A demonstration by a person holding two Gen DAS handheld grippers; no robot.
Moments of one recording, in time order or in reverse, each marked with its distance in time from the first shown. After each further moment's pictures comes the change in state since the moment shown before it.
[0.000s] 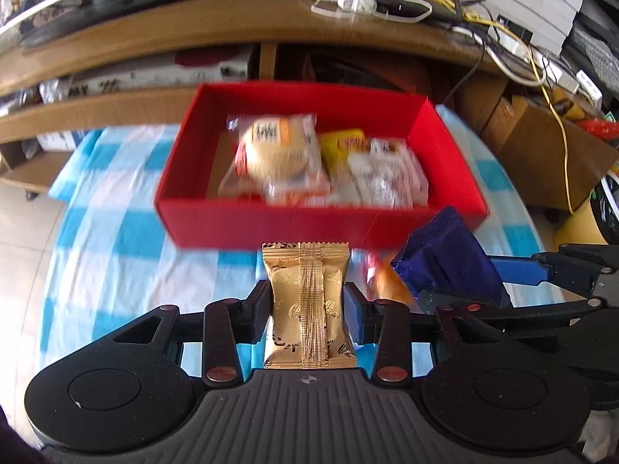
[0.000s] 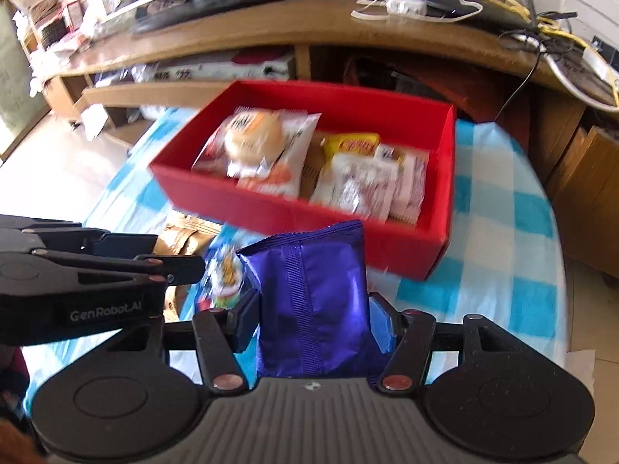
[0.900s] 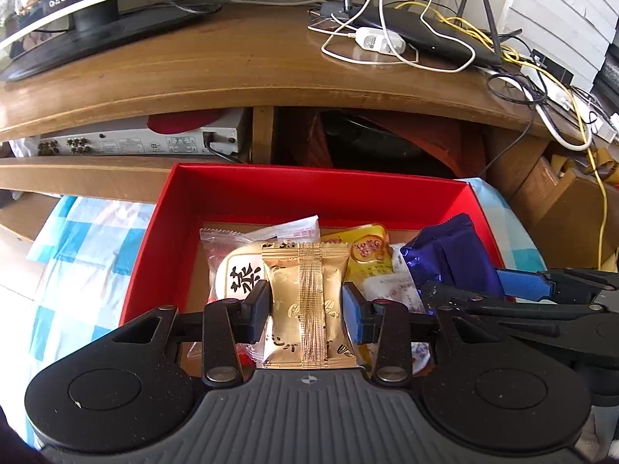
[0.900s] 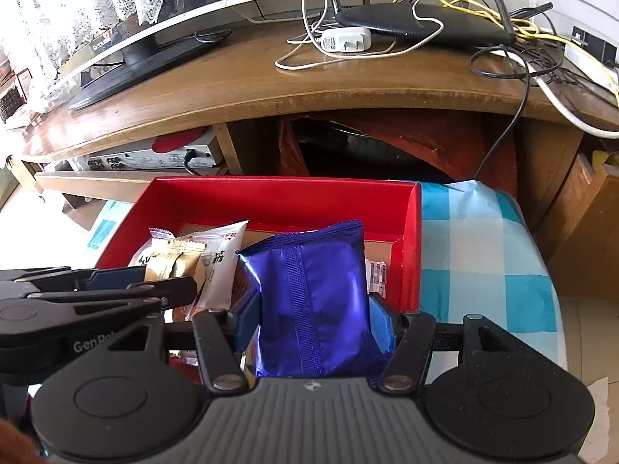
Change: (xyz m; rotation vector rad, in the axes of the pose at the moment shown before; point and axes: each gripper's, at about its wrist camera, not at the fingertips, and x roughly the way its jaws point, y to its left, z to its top) left arm 0.066 -0.002 0.089 -0.026 -0.057 0.035; right arm 0.064 -0.054 0.083 0.135 -0.073 -0.014
